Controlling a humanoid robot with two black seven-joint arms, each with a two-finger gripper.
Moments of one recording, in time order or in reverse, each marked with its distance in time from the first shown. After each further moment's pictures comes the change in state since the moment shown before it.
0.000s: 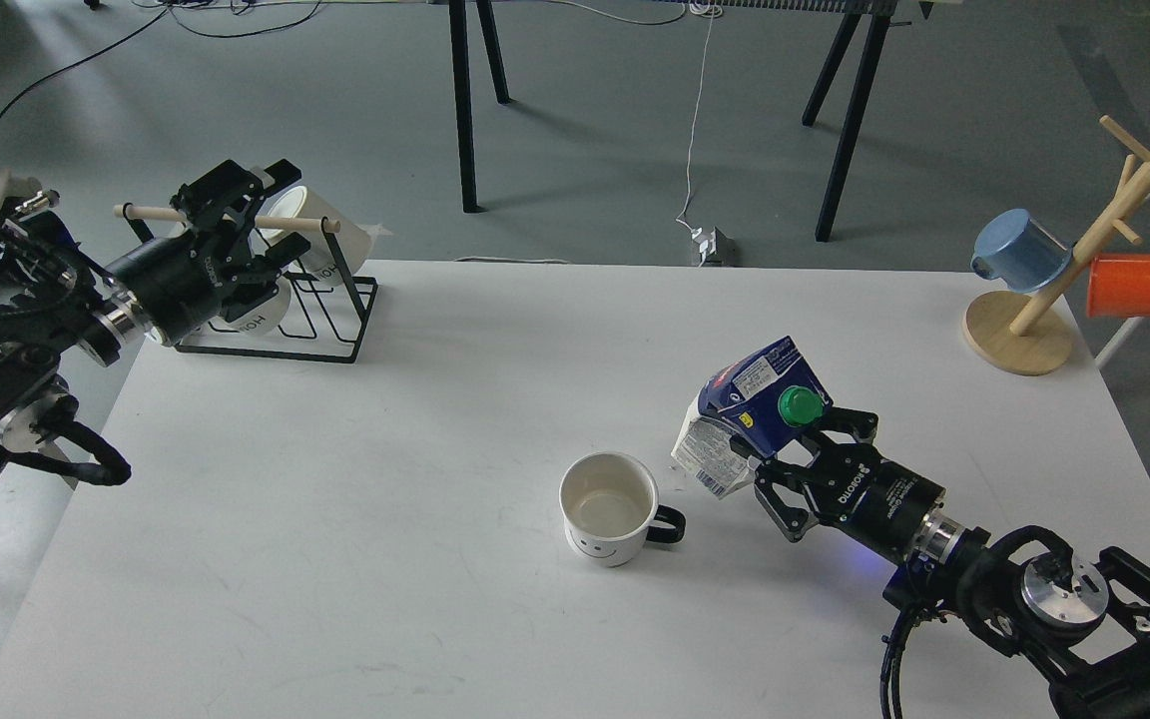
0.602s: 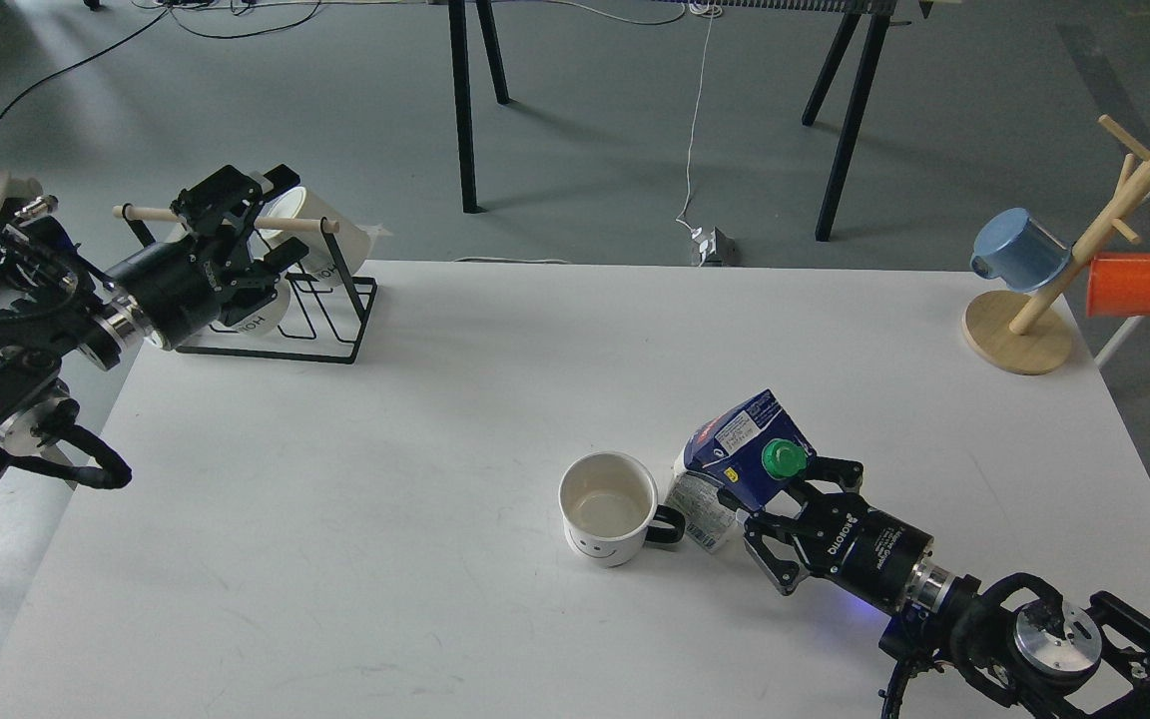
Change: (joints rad) left arm 0.003 -0.008 0.001 0.008 0.002 0.000 0.000; right arm -0.085 0.000 0.000 0.033 -0.034 0.000 -0.002
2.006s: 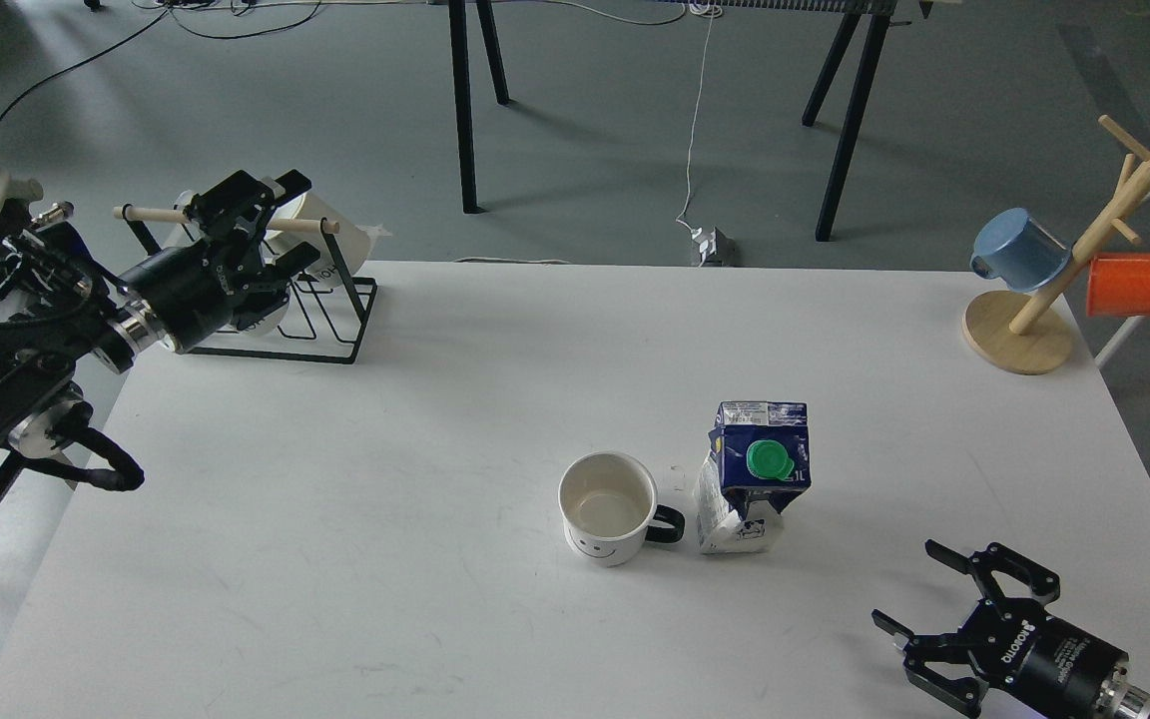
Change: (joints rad) left arm 0.000 -0.014 -0.003 0.008 -0.002 0.000 0.000; right arm -0.431 -0.350 0.337 0.121 0.026 0.000 0.002
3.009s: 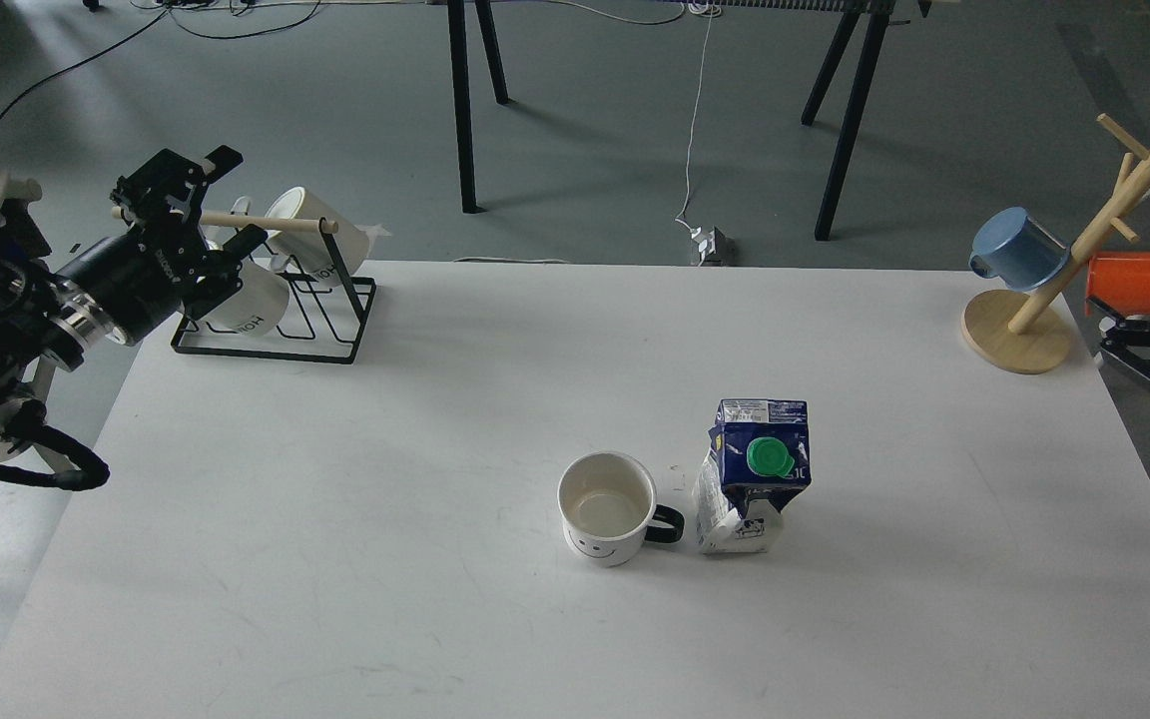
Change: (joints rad) left arm 0.024 0.060 -0.012 -0.003 -0.146 0.000 0.000; right arm 0.749 -0.040 -0.139 -0.493 0.019 0.000 -0.004
